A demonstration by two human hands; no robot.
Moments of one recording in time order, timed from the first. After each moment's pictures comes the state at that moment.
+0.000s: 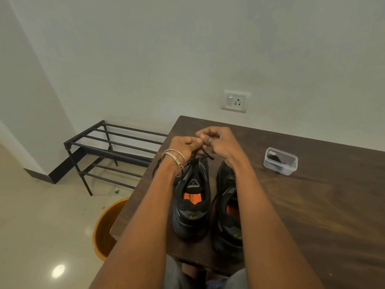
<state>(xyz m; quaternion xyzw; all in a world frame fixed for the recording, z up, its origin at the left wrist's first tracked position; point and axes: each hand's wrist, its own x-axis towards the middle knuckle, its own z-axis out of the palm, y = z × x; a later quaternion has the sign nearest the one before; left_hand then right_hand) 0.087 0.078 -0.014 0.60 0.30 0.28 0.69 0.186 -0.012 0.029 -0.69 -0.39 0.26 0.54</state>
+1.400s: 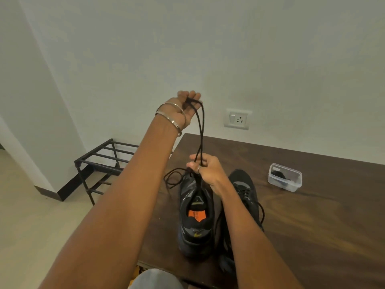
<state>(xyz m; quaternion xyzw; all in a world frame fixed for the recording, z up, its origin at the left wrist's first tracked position) 0.099 0.105 0.148 0.29 0.21 0.41 0.84 0.159 0.012 -0.011 -0.68 -0.34 0.32 0.57</state>
